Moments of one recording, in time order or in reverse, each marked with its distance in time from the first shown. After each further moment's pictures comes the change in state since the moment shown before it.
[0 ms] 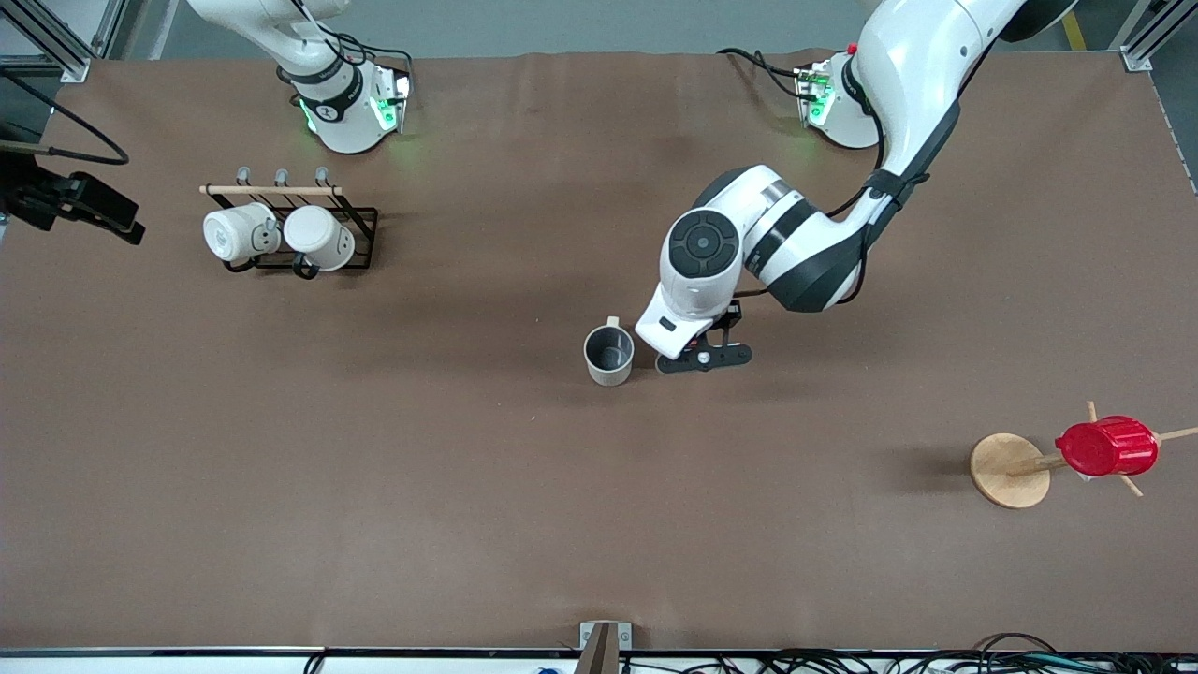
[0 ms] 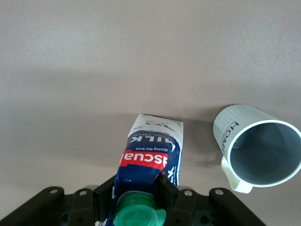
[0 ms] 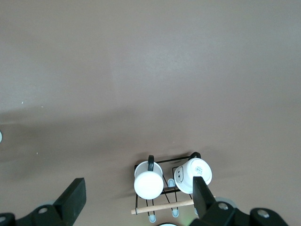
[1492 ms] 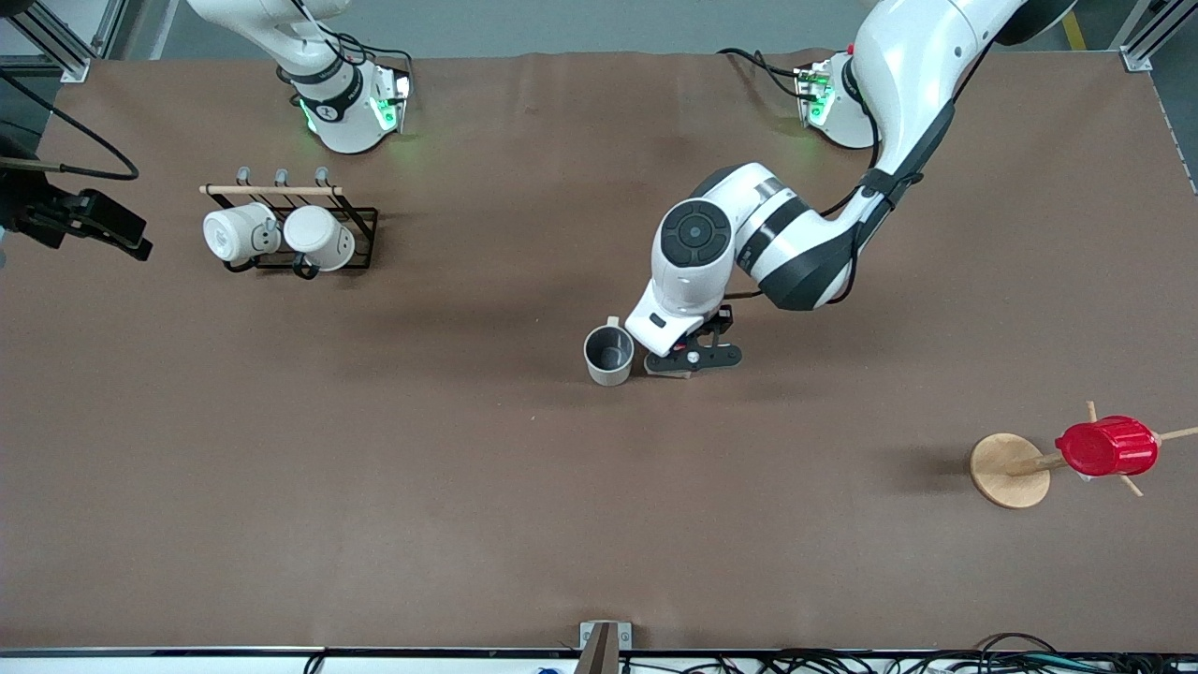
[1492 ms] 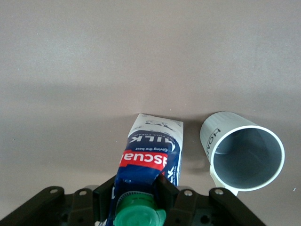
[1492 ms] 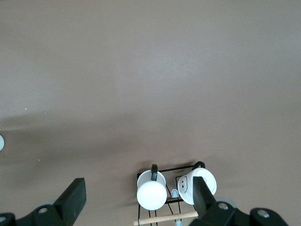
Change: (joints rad) left arm 0.002 0.012 -0.022 0.008 0.044 0.046 0.001; right arm 0.003 0.001 0.007 -0.029 0.004 0.062 0.000
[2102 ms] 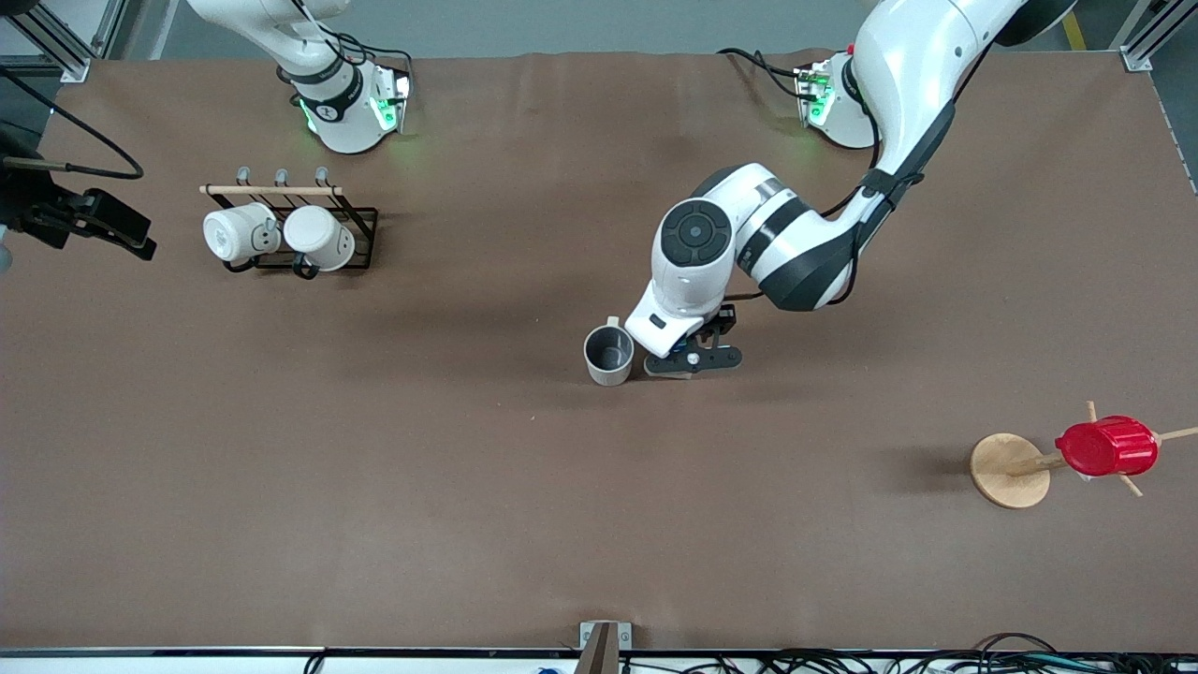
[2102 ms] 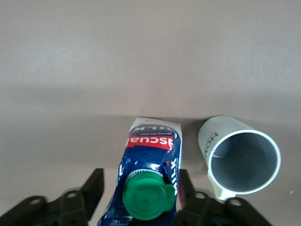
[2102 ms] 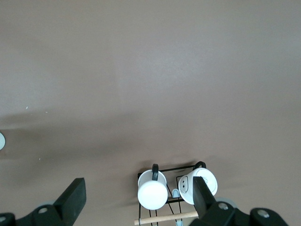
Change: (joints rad) left arm 0.000 -0.001 -0.001 0.018 0.009 0.007 0.000; right arm 0.002 0.000 0.004 0.000 0.000 -0.001 0.000
